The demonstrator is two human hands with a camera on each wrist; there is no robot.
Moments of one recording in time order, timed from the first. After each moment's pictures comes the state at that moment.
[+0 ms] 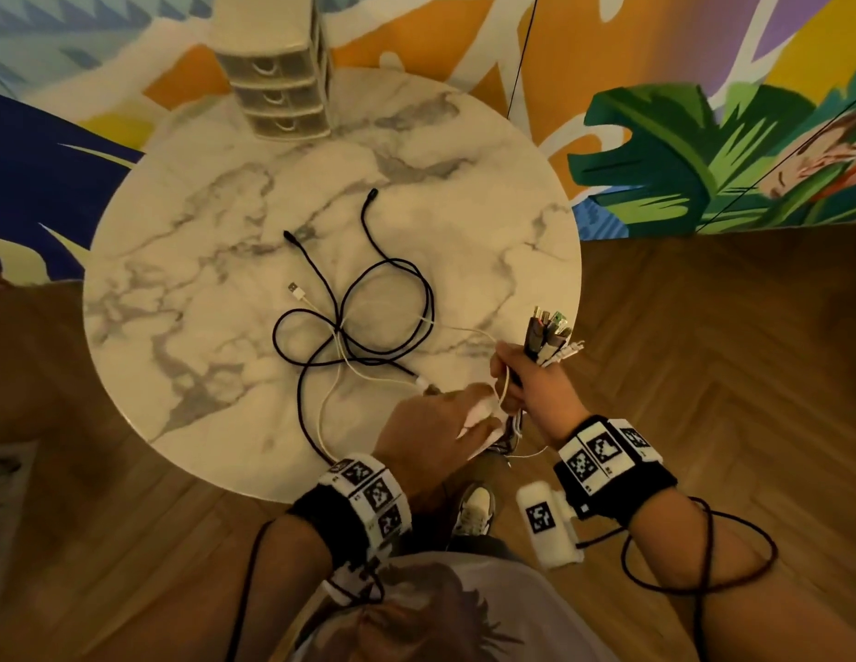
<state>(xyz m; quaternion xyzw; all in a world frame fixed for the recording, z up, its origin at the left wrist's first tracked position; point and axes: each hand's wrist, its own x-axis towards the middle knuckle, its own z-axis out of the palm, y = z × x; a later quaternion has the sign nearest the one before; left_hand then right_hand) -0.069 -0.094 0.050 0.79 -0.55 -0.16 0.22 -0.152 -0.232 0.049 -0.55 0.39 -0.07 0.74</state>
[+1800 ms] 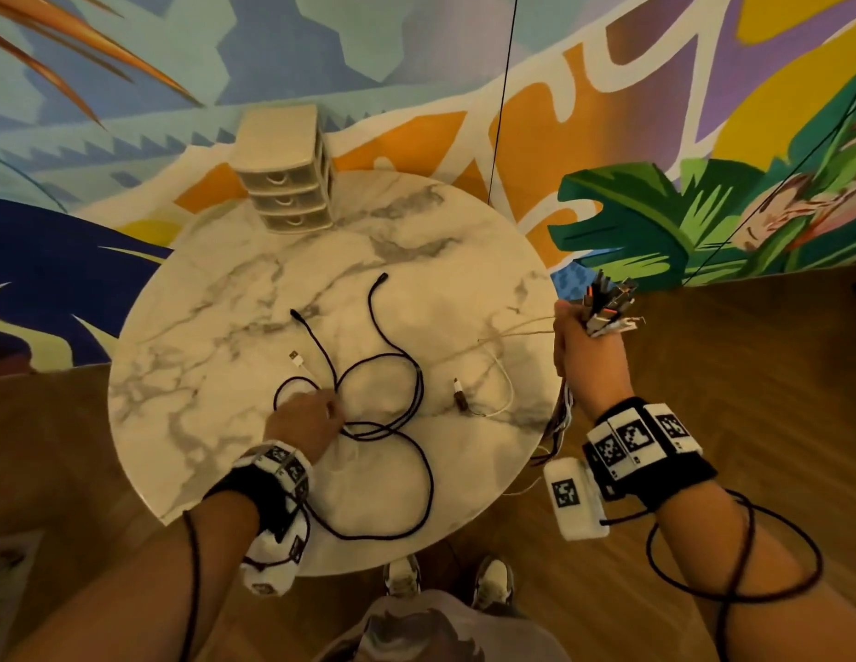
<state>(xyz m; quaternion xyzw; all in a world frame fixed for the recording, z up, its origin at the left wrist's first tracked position) 0.076 -0.061 0.037 0.93 -0.33 -0.18 0.02 -0.140 -0.300 0.133 -0.64 0.46 -0.28 0.55</state>
